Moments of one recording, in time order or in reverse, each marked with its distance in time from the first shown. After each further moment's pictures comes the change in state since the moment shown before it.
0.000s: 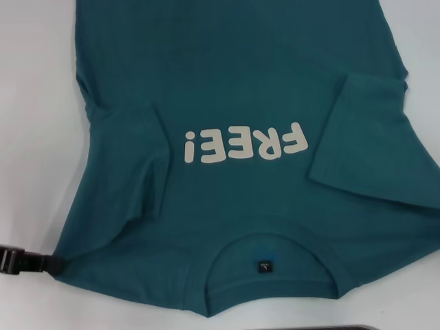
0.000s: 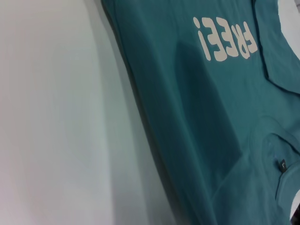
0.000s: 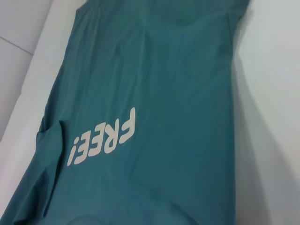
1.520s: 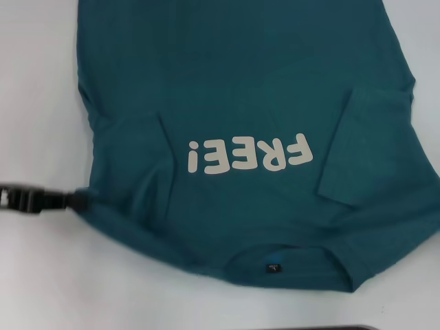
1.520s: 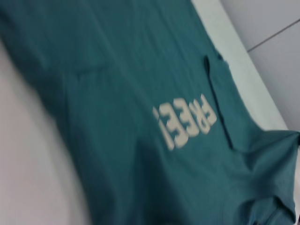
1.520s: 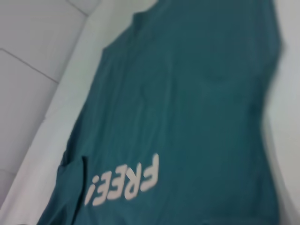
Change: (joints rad) left arm -0.075 -0.002 -0.046 0.014 -0.128 0.001 0.046; right arm -0.012 -0.003 0.000 0.000 0.122 0.015 -0.040
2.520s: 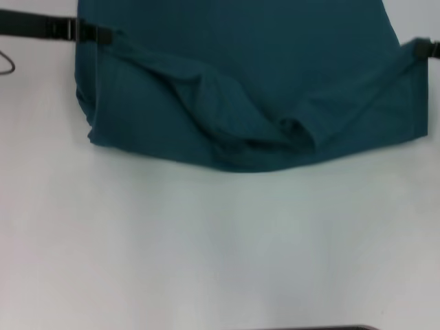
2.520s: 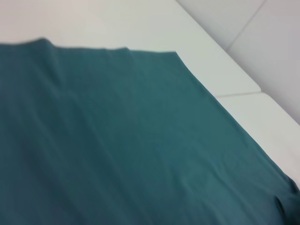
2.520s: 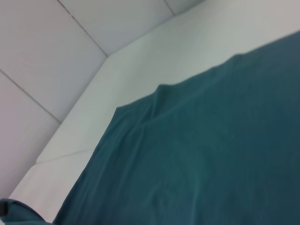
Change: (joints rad) left arm -0.346 0.030 -0.010 0.091 -0.010 -0.430 -0.089; right arm 0.380 -0.008 -0.032 -0.053 0.004 -0.301 0.073
